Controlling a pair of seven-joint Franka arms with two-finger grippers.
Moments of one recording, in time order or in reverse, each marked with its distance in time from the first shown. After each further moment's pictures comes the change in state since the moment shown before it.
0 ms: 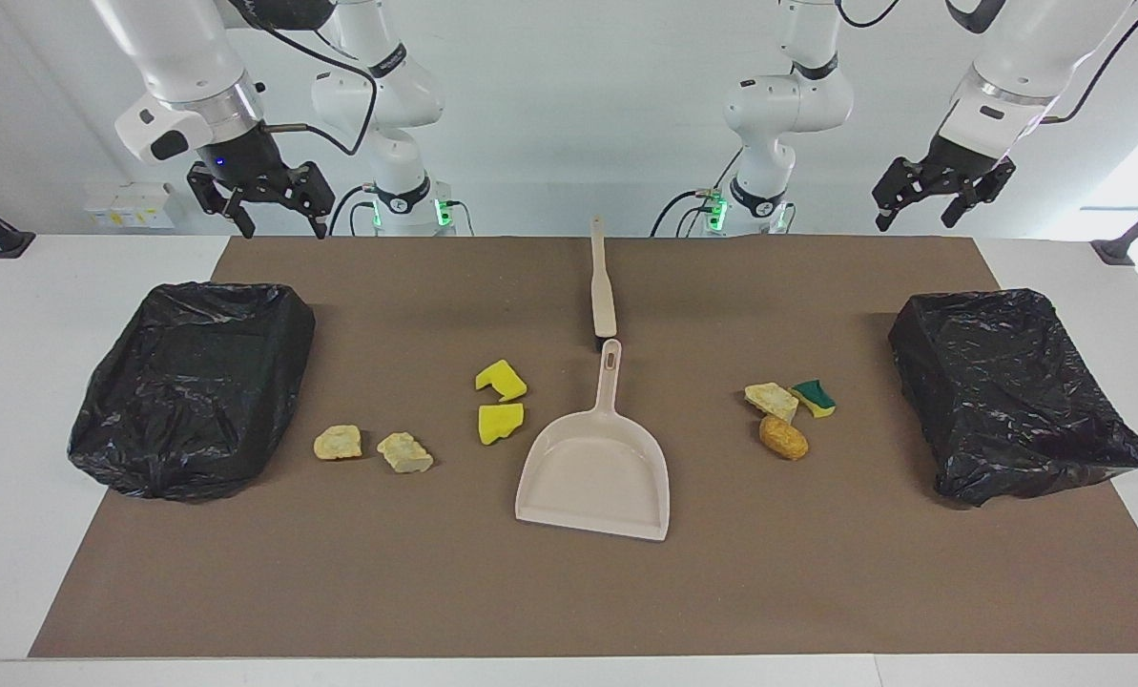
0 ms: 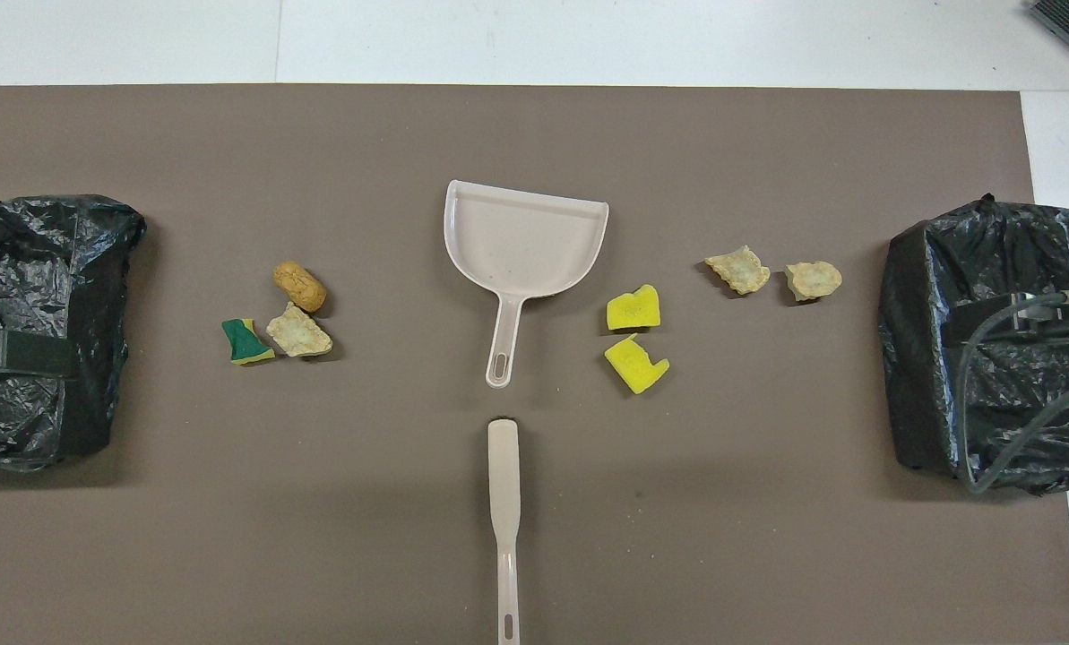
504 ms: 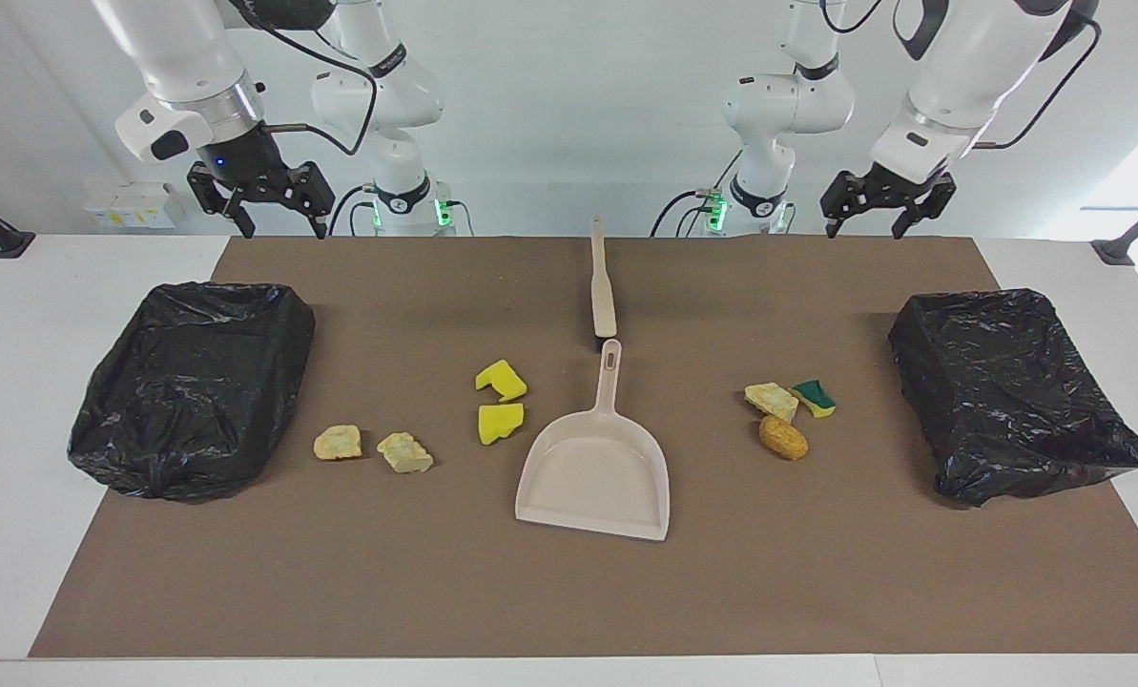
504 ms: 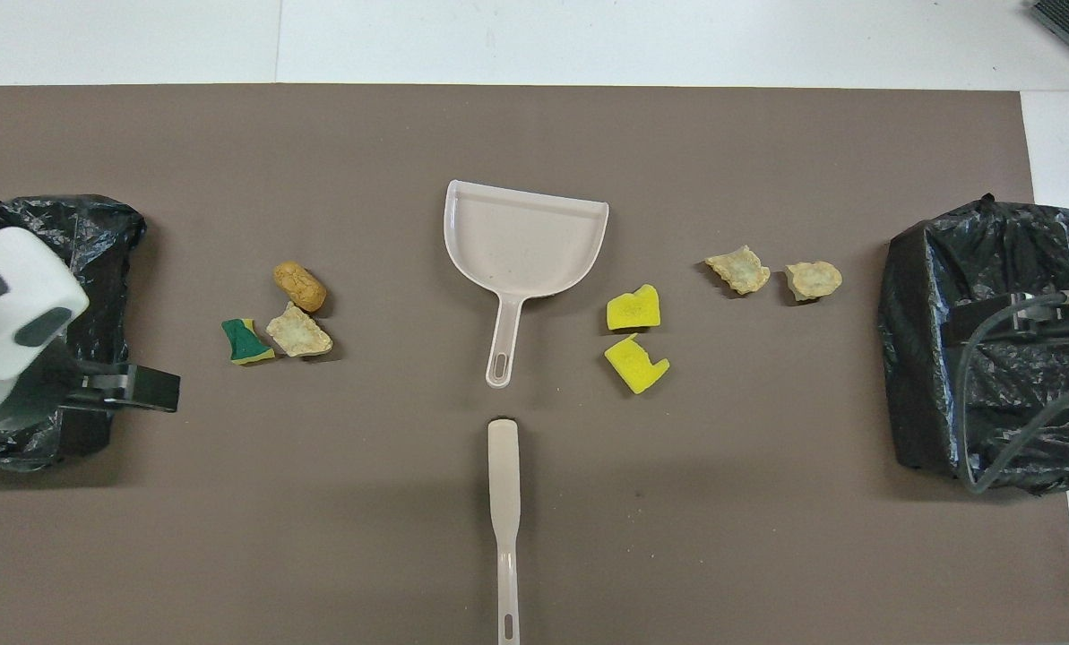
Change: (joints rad) left arm -0.152 -0.003 -0.006 -0.108 -0.003 0.008 -0.041; right arm 0.000 0.000 0.000 -0.001 0.000 0.000 0.000
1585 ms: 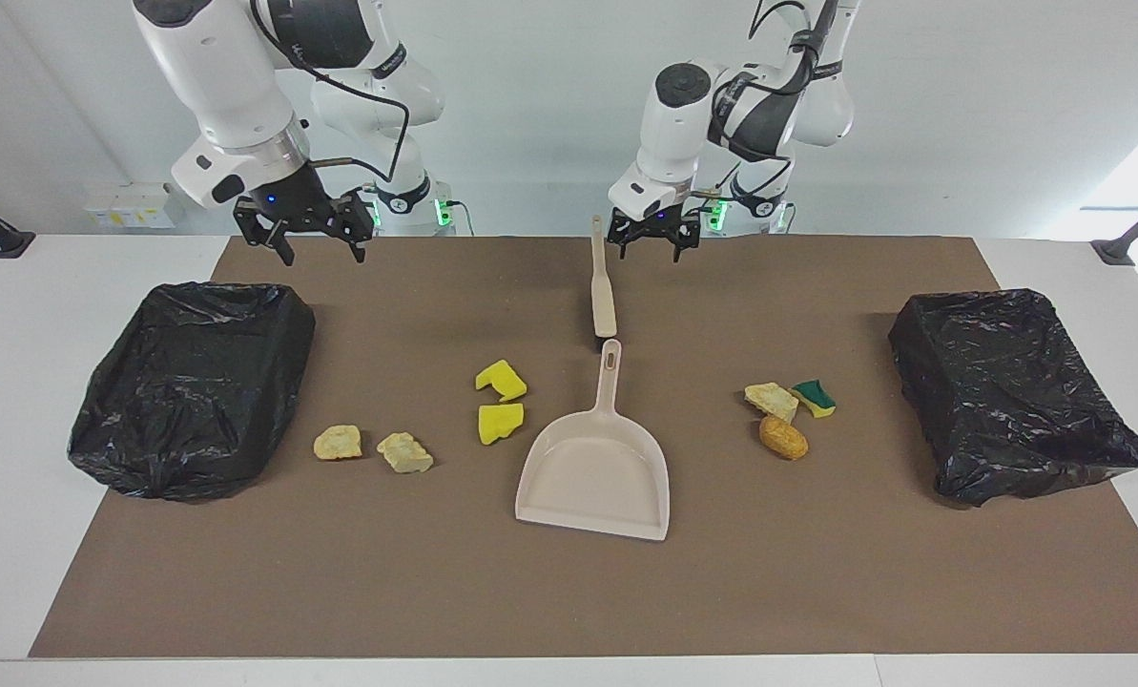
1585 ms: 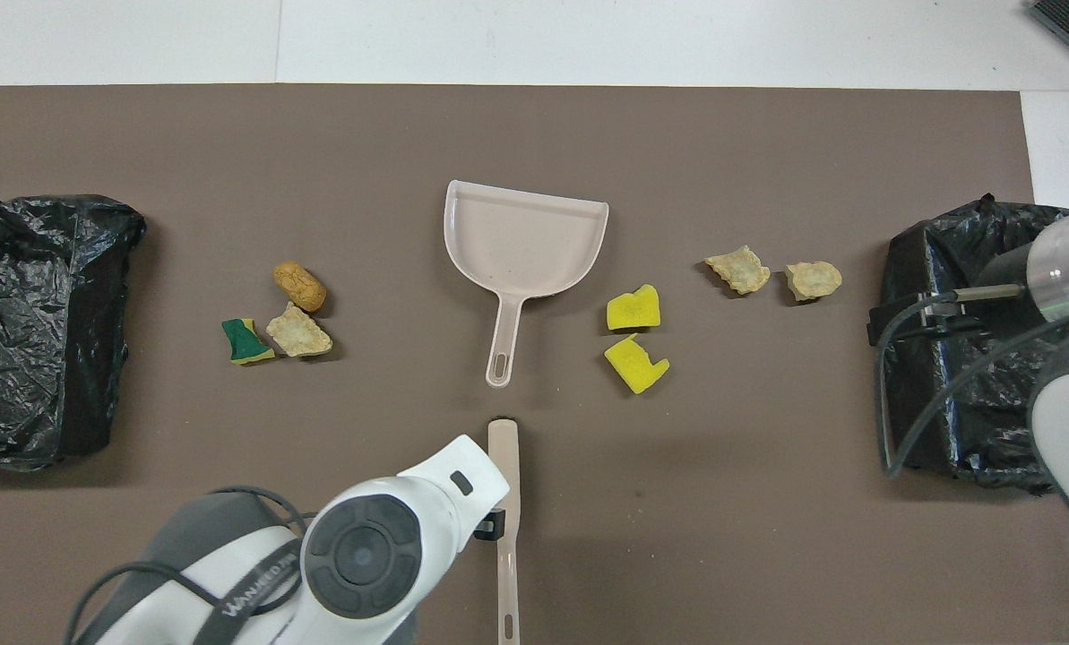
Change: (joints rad) left arm -0.612 0.010 -0.006 -0.481 -0.049 0.562 -0.538; right arm 0.080 0.061 0.004 -0.041 0.018 0.076 0.000
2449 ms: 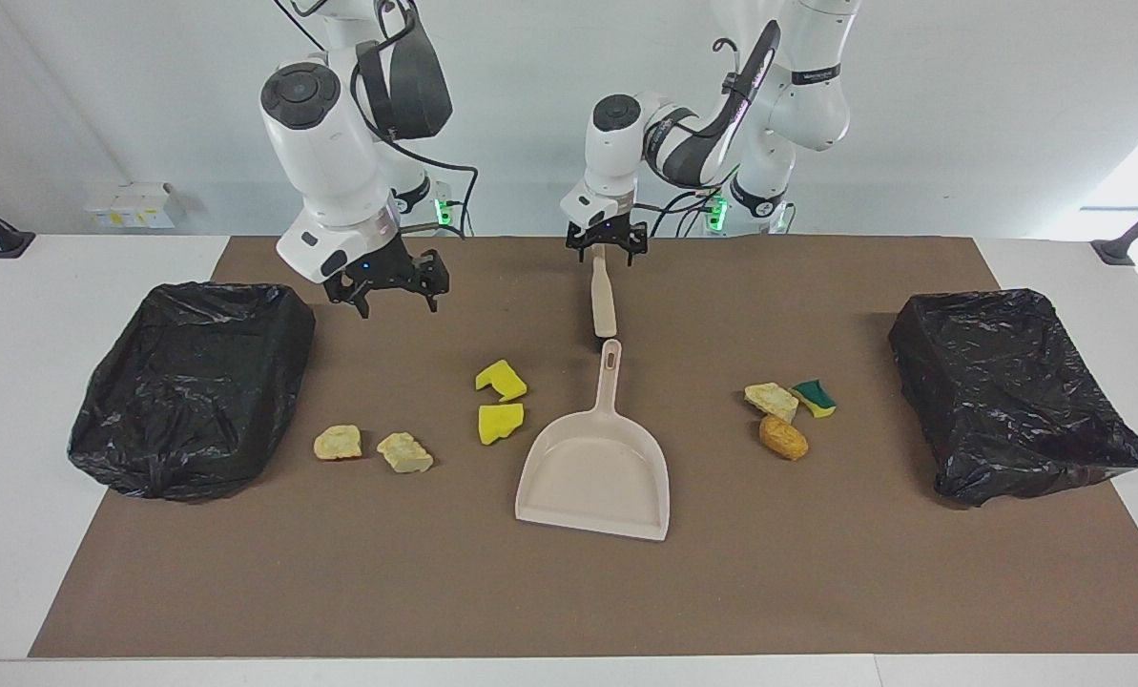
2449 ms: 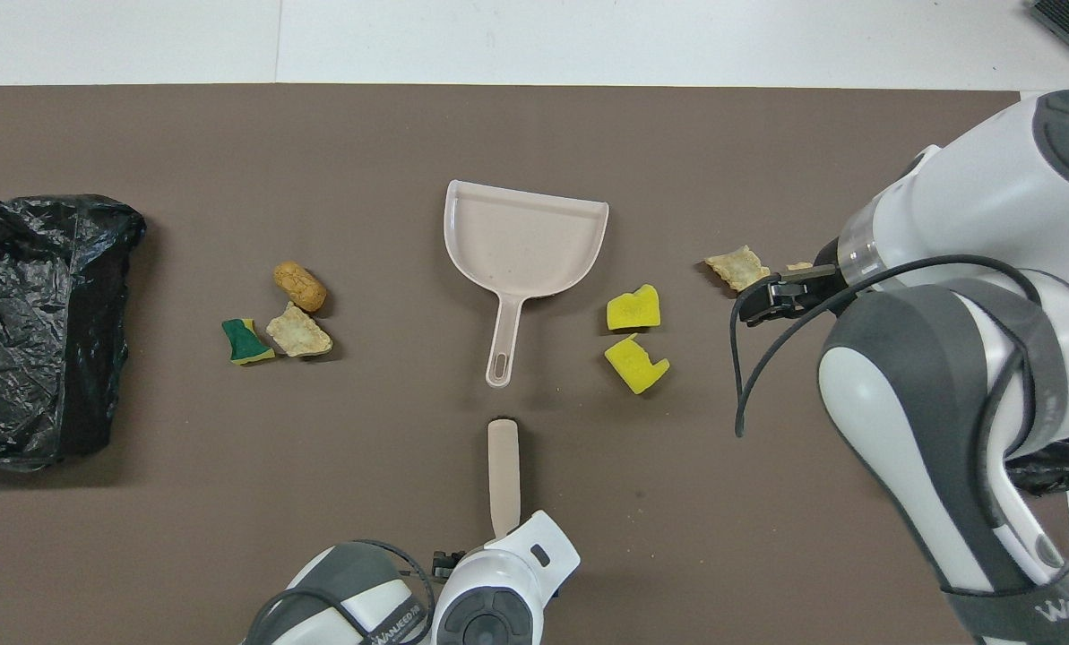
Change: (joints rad) left arm -0.174 0.094 0.002 -0.091 -0.002 0.184 -0.130; right arm 0.124 0.120 0.001 0.001 0.006 0.105 0.079
